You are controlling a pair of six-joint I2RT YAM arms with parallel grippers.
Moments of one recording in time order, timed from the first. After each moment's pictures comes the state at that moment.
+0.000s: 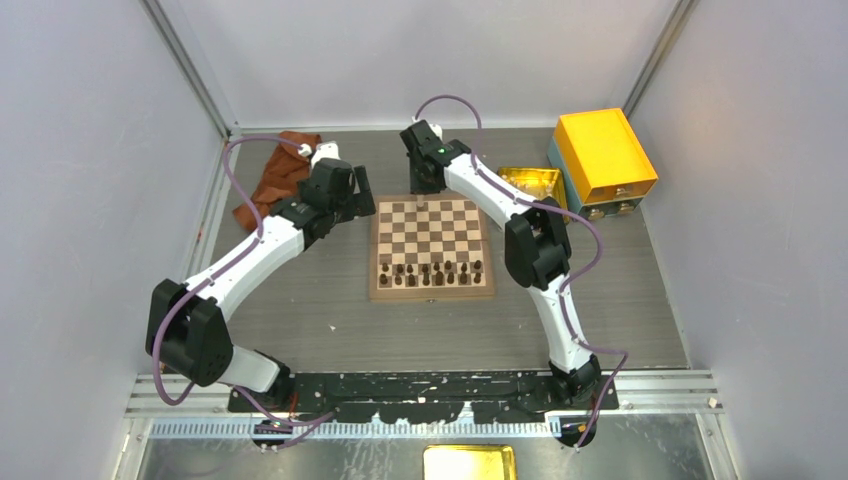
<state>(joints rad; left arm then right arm) -0.47 1.43 1.13 -0.39 -0.35 -0.52 0.61 2.27 2.07 -0.74 0.20 0.47</state>
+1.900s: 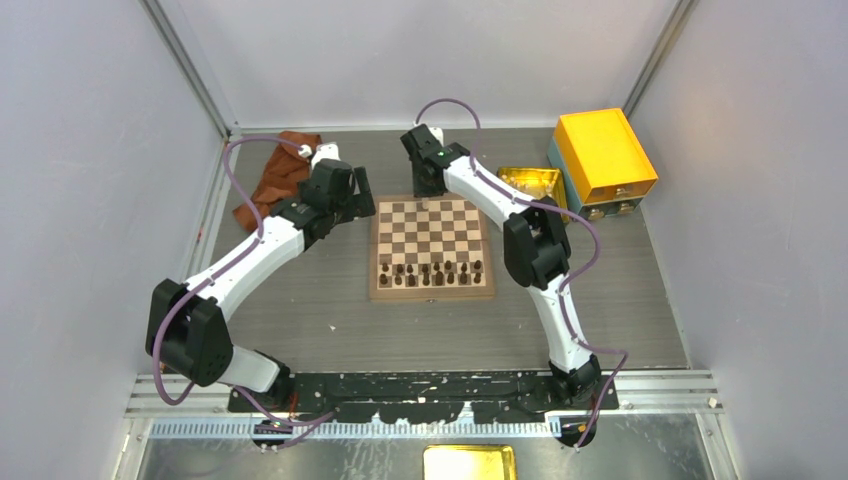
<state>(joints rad) -0.47 1.43 1.13 -0.39 -0.35 -0.52 0.60 2.28 2.04 -0.73 0.25 0.44</state>
